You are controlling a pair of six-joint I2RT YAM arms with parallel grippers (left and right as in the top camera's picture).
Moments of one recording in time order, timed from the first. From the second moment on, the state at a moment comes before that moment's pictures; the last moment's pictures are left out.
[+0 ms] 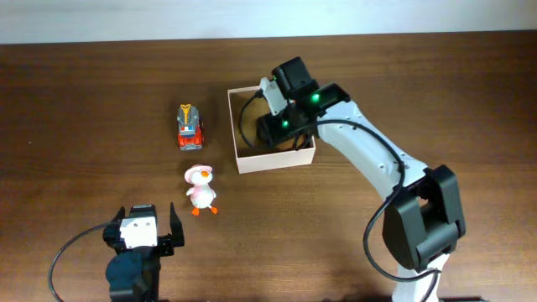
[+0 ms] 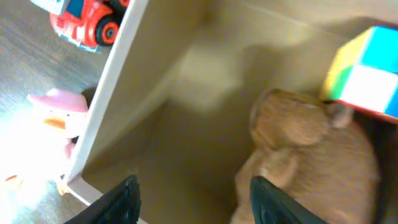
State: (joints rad) left arm 0.06 0.01 0.13 -0.43 -0.08 0.09; right arm 0.50 2.01 1.67 -0.80 -0.26 0.04
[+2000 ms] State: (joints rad) left arm 0.06 0.01 0.13 -0.43 -0.08 0.09; right arm 0.26 2.08 2.18 -1.22 0.06 0.08
